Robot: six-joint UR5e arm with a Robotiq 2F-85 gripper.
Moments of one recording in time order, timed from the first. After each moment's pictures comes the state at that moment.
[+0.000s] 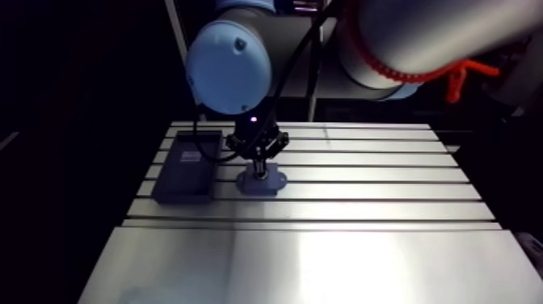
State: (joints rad) arm -0.02 -1.22 1.93 -2.20 -1.60 -1.64
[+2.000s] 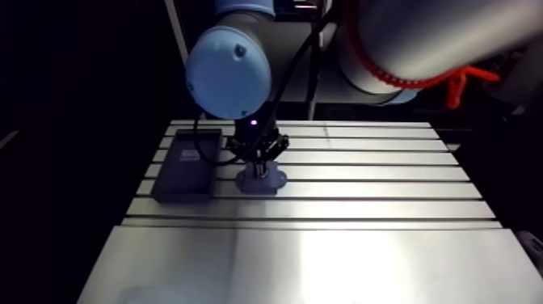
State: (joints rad) arm -0.02 -1.21 1.94 -2.22 -1.60 -1.64
